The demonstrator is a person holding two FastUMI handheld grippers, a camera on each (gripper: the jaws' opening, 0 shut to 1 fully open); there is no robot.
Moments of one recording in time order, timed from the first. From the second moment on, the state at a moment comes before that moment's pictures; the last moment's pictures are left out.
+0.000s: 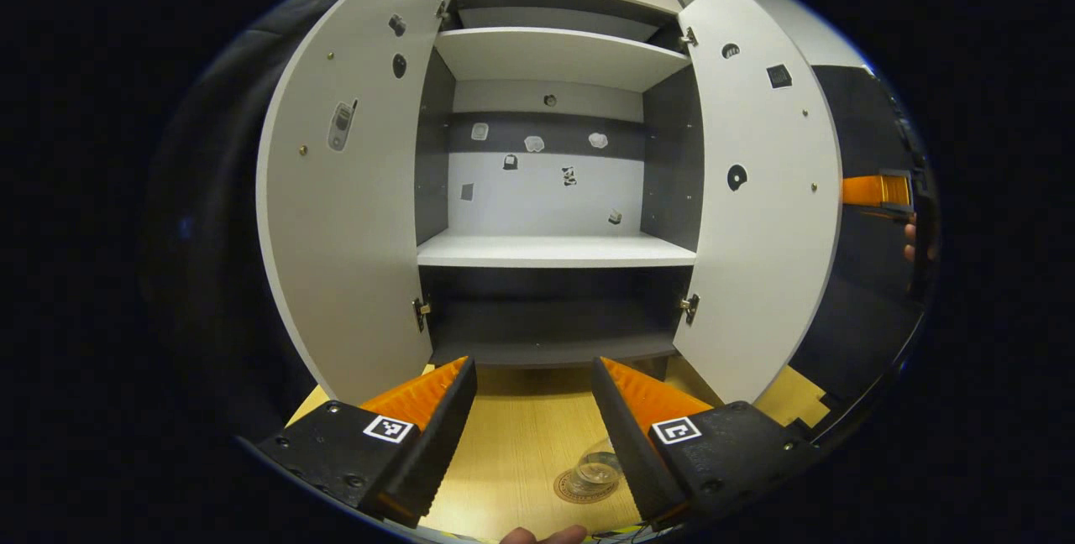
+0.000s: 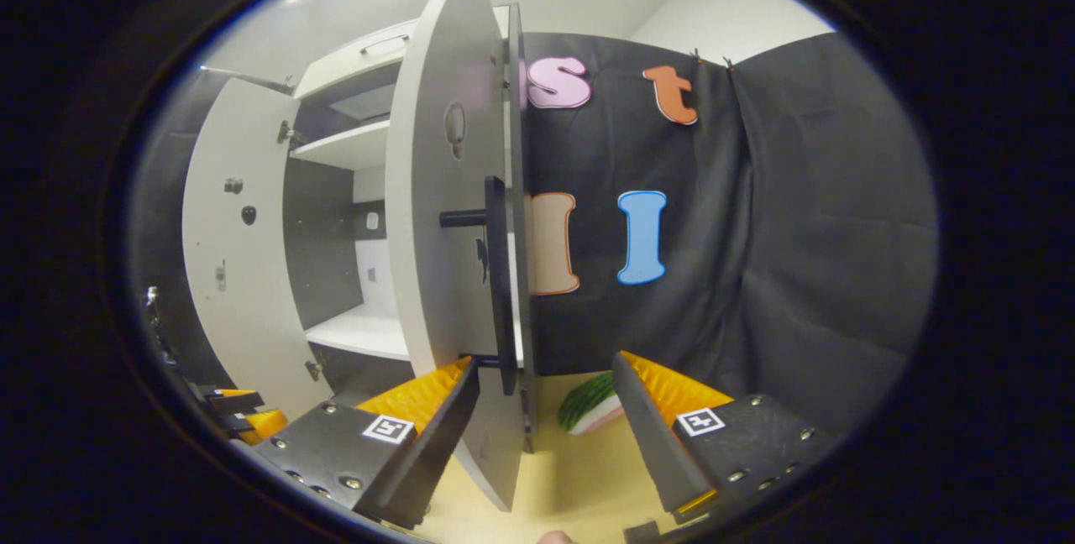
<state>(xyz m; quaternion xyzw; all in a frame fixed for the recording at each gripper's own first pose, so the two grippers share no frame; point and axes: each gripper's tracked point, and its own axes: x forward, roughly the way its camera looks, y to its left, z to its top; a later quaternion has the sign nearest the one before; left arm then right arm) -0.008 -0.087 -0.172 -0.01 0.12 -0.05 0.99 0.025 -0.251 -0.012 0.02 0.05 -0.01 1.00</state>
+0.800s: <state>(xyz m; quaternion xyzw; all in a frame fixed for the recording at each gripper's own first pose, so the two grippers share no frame) -0.028 -0.023 -0.170 -0.02 0.12 0.00 0.99 0.071 -0.134 -0.021 0.03 0.04 0.08 0.99</state>
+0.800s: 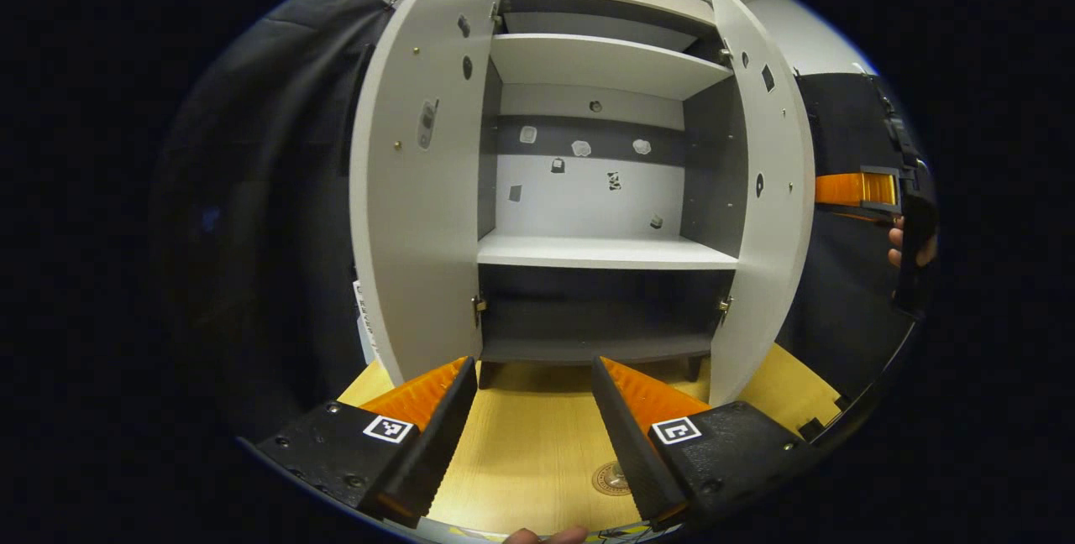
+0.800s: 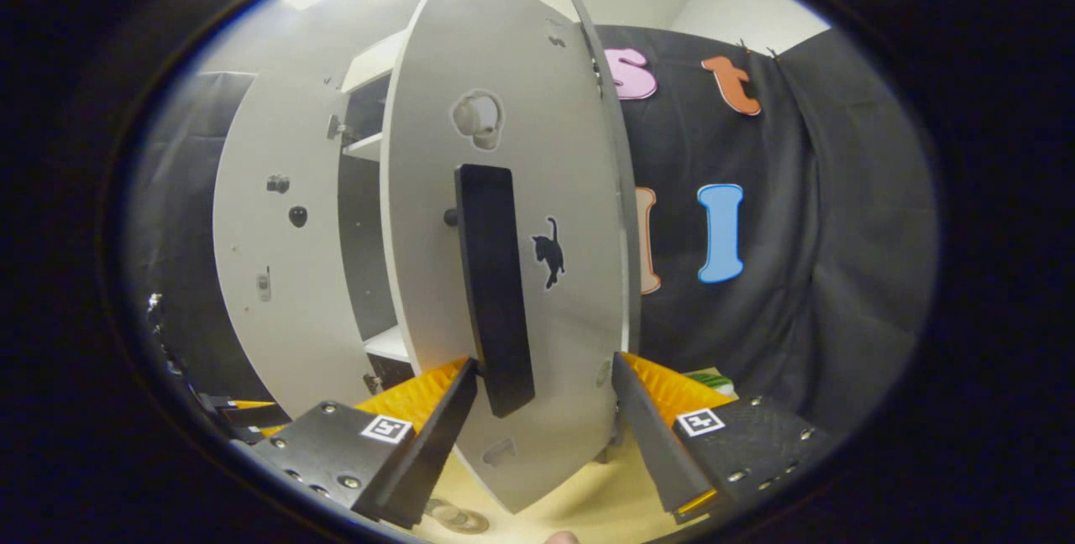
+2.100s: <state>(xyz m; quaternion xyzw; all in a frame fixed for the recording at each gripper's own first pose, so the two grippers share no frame) -0.042 0.143 -0.049 -0.09 0.02 0.09 0.99 0.225 -0.007 -0.027 -0.02 -0.01 0.03 1.00</state>
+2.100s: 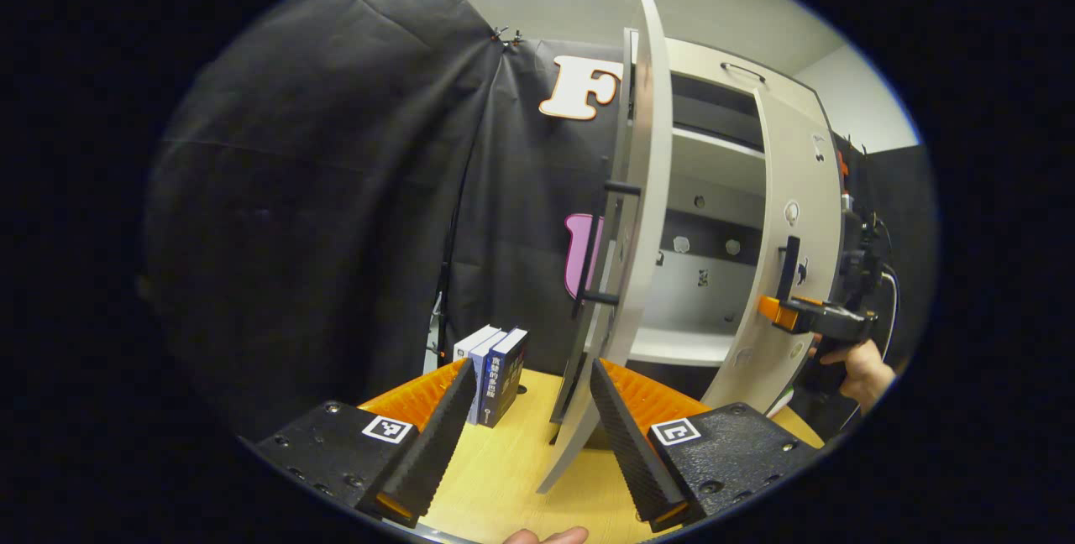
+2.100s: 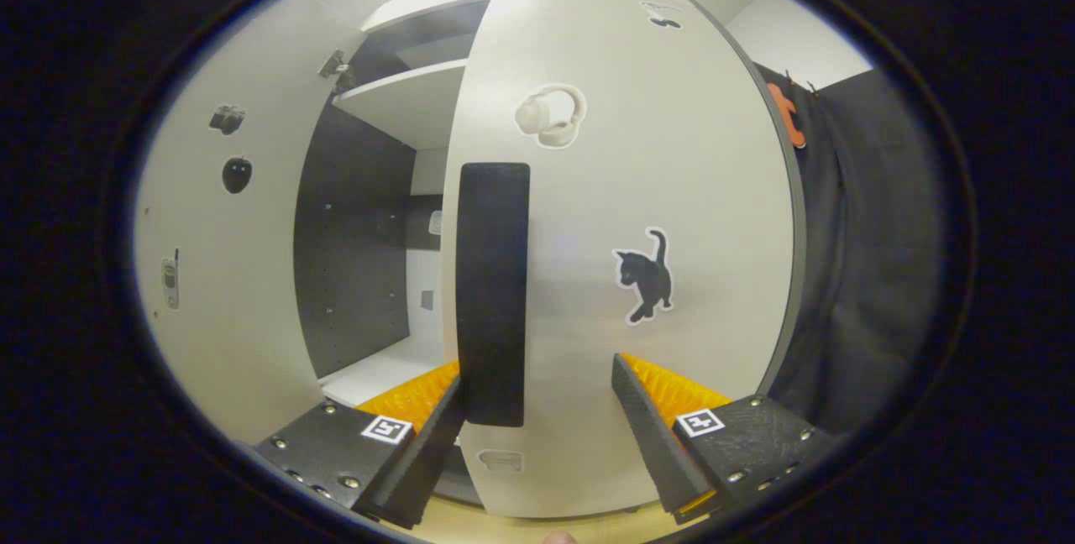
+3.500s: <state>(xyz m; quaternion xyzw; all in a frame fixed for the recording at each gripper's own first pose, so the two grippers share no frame) 0.018 0.124 -0.016 0.00 0.02 -0.04 1.00 0.204 -0.011 -0.037 0.02 0.02 0.02 1.00</state>
